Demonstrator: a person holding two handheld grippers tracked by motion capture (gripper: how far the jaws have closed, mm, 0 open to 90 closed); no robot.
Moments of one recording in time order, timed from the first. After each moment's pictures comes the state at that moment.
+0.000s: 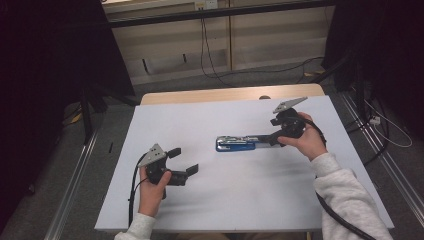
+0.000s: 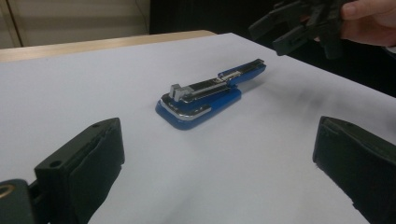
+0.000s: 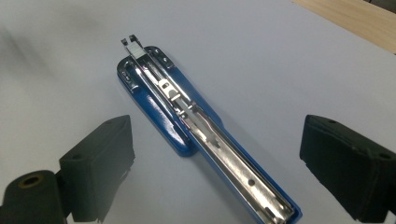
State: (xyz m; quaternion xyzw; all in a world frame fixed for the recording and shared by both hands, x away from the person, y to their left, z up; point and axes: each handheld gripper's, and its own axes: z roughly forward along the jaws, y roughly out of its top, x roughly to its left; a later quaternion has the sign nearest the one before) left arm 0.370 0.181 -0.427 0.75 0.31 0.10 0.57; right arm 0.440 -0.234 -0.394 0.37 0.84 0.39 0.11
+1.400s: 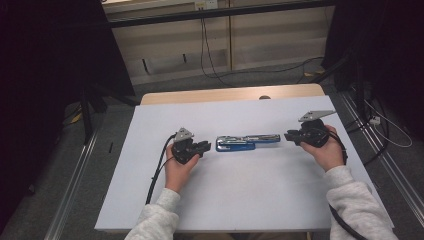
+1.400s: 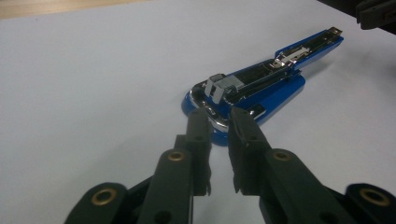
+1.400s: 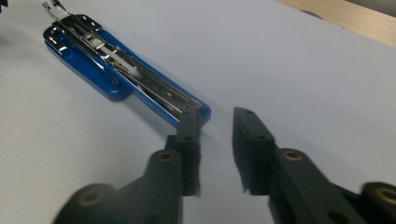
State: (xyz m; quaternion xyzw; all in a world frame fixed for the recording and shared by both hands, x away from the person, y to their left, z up) left arm 0.430 0.122 -0.443 0.79 0.36 0.10 0.48; right arm 0.407 -0.290 -0.416 0.43 0.80 0.37 0.18
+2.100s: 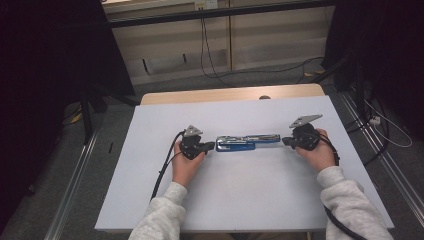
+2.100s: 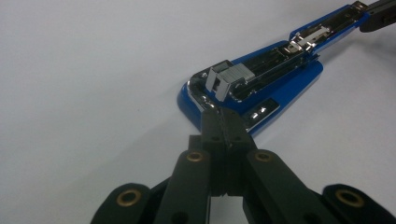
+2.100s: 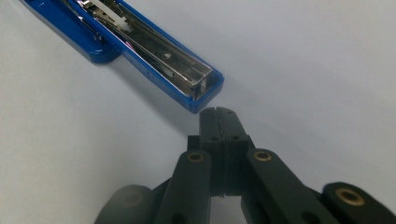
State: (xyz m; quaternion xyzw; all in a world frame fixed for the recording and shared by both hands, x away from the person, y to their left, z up) left arm 0.447 0.101 -0.454 0.81 0.36 0.08 0.45; right arm 0.415 -0.277 -0.439 0.42 0.83 0.32 0.17
